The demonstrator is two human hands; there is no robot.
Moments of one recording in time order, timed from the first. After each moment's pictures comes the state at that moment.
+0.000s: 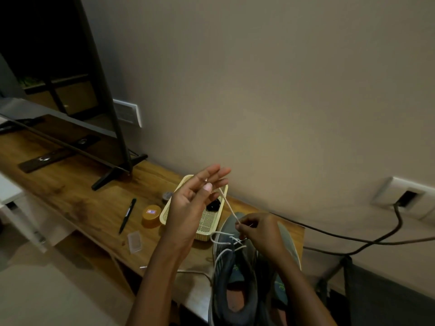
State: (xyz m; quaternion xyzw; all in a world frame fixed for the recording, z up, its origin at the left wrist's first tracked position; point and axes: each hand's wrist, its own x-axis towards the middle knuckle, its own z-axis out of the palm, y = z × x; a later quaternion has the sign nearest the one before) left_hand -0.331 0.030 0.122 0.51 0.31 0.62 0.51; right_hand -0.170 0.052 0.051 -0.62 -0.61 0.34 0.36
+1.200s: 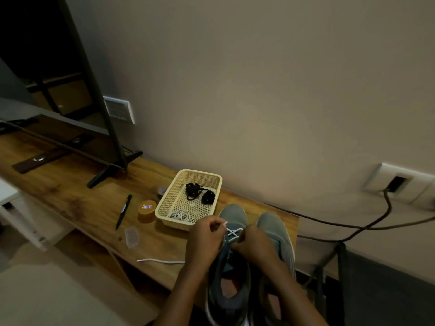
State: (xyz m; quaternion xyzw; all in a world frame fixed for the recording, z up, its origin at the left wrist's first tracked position) left_hand -0.295 0.033 0.023 0.58 0.62 0.40 0.34; right_hand -0.170 0.035 0.026 -0.71 -0.63 0.29 0.13
